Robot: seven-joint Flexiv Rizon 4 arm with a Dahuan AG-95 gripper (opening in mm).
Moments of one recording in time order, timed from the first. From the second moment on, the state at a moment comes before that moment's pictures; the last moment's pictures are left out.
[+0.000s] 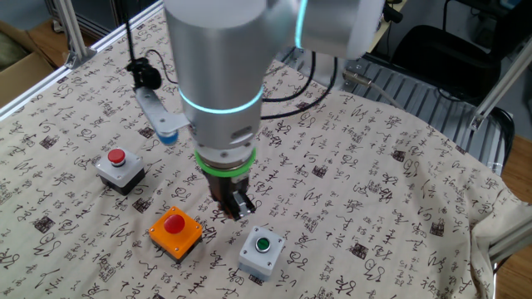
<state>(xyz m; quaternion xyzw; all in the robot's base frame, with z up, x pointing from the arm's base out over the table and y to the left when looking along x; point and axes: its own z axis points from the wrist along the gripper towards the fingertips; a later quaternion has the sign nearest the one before) 0.623 0.073 0.124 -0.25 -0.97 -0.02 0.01</state>
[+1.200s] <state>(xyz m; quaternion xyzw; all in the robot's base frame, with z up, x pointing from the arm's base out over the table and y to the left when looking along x) 0.617 0.083 0.115 -0.25 -0.97 -0.03 0.00</state>
